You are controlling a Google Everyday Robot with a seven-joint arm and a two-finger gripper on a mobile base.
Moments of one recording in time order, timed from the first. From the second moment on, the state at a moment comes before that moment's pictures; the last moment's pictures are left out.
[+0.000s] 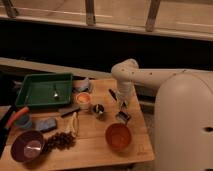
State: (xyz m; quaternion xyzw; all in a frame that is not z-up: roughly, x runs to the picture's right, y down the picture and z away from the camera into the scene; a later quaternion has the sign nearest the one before) arm 0.125 0.103 0.819 -0.26 0.30 0.64 0.66
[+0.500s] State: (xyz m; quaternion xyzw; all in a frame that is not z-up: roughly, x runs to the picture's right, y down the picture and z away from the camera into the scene) arm 0.114 0.095 0.796 -0.24 0.30 0.63 0.68
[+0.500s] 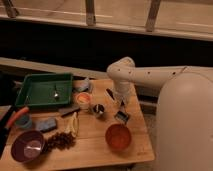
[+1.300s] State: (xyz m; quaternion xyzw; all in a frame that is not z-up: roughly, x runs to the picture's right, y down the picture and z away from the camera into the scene) arm 0.117 0.135 0.792 -0.28 0.35 0.57 0.69
